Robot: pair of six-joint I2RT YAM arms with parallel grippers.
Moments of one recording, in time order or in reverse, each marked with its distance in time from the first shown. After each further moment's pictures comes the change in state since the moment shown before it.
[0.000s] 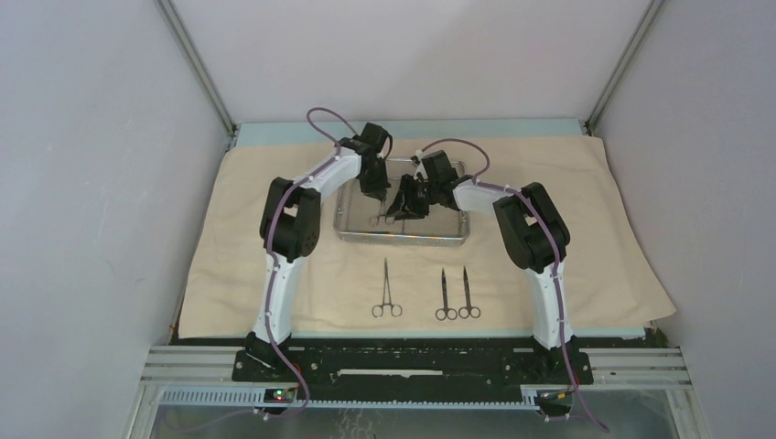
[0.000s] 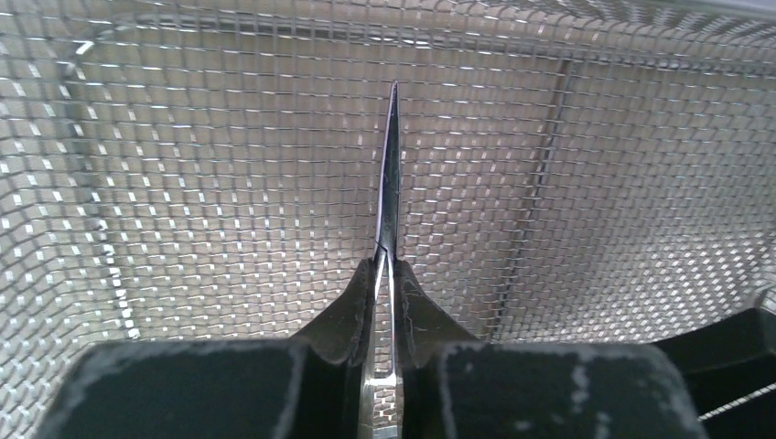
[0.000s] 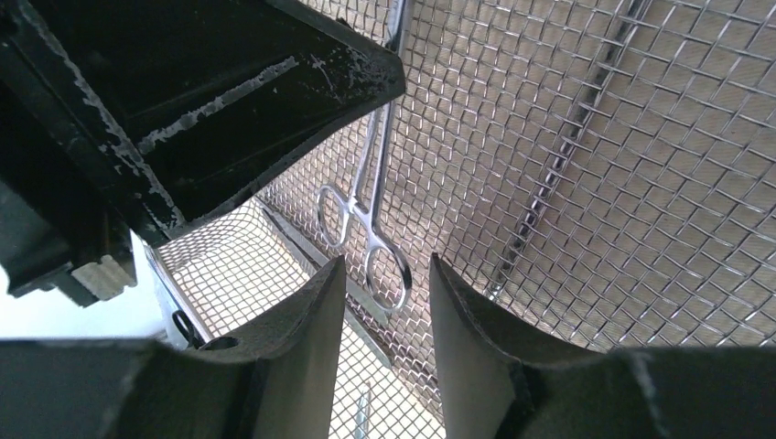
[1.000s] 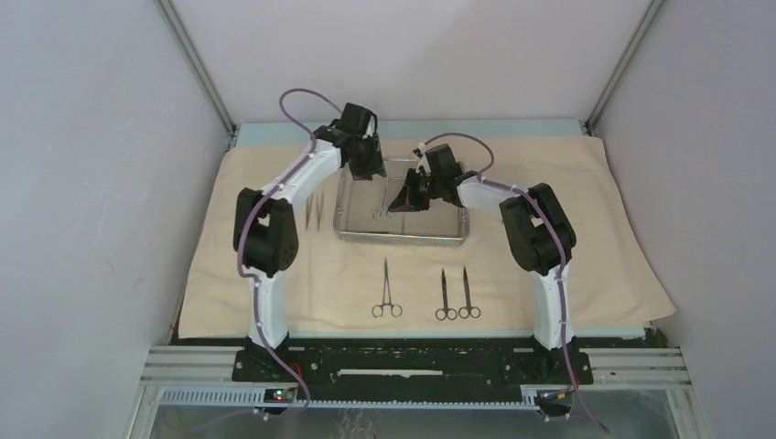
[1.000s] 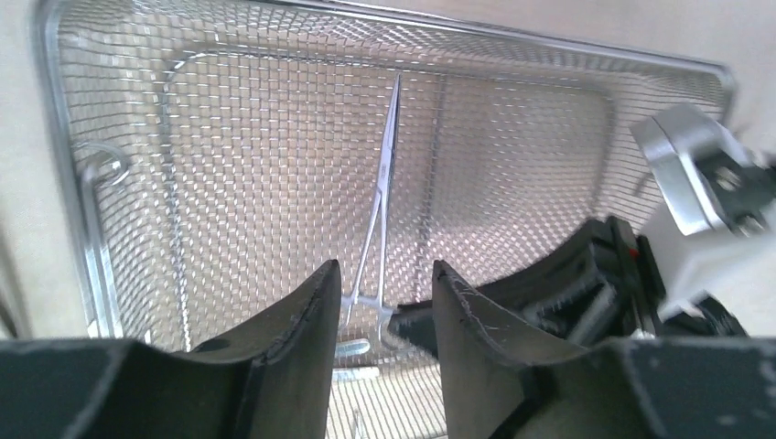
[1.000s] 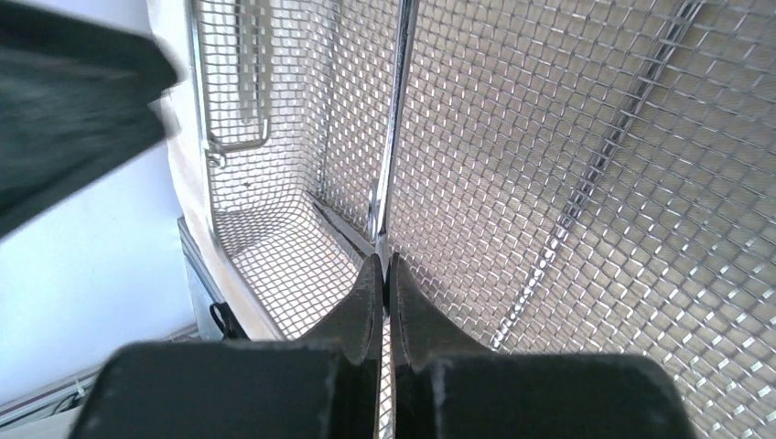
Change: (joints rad) left arm 0.025 -0.198 -0.067 0.037 0.043 -0.014; right arm -0.021 -0.029 0.003 0.017 -0.056 0.039
